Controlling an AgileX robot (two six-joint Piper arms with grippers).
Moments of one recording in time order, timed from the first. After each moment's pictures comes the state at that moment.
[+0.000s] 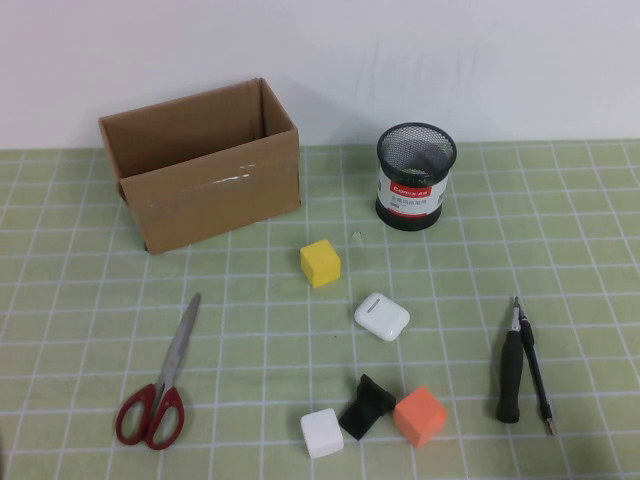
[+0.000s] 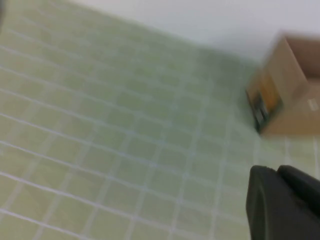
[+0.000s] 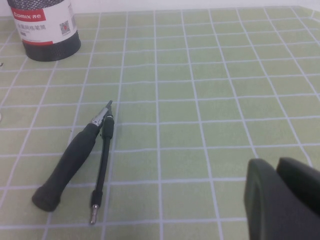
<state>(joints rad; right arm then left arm) -0.02 -0.01 0.03 0.13 0.40 -0.06 -0.08 0.42 -0.63 0.24 0.79 -0.43</state>
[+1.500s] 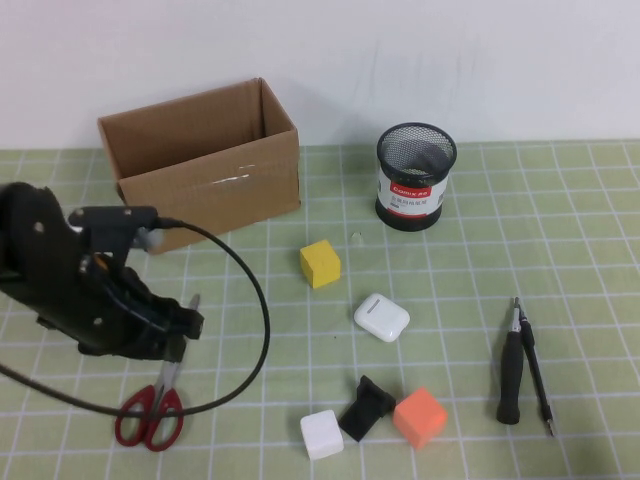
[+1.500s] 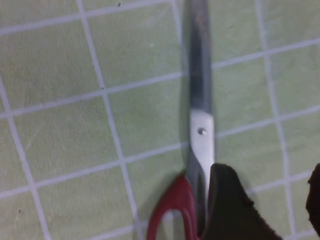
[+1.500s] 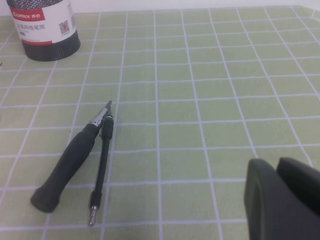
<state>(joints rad) -0.02 -0.01 0.03 0.13 0.40 -0.06 -0.31 1.56 -0.93 -0.24 0.73 0.16</state>
